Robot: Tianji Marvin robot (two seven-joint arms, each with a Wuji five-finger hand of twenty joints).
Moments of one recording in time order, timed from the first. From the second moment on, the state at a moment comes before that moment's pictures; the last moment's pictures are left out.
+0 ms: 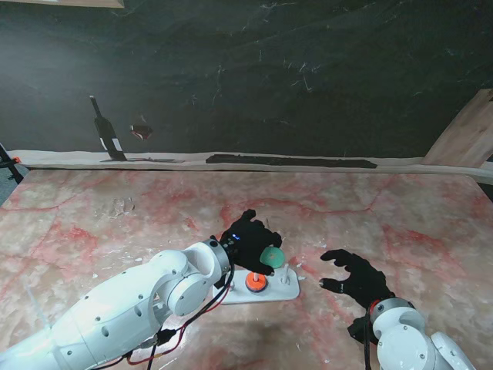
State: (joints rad) left arm 1.05 -1.11 -0.55 -1.51 0.83 0.05 -0.08; right arm -1.93 -1.12 1.46 -1.94 -0.45 0.33 0.03; left_hand 0.66 -0.51 0.43 0.02 0.46 0.13 0.58 0.48 0.67 0.09 0.54 0.70 0.38 0.18 0.58 0.72 -0.07 0.20 0.39 0.55; right_hand 0.48 -0.79 0.95 -0.12 0.39 -0.19 0.65 0.41 0.36 0.05 0.70 0.35 0.24 0.08 0.58 0.36 -0.14 0.37 0.74 0.24
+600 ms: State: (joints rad) left arm 0.92 -1.18 -0.42 -1.39 0.75 0.05 -0.04; right arm -1.94 -1.12 1.48 -1.93 -0.42 0.34 0.03; left_hand 0.66 -0.51 0.43 0.02 0.46 0.13 0.58 0.49 0.67 0.09 0.54 0.70 0.38 0.18 0.58 0.72 -0.07 0.20 0.39 0.54; right_hand 0.48 -0.79 0.95 -0.12 0.39 -0.18 0.65 0.41 0.36 0.05 0.70 0.35 0.24 0.08 0.58 0.36 -0.14 0.37 0.74 0.24
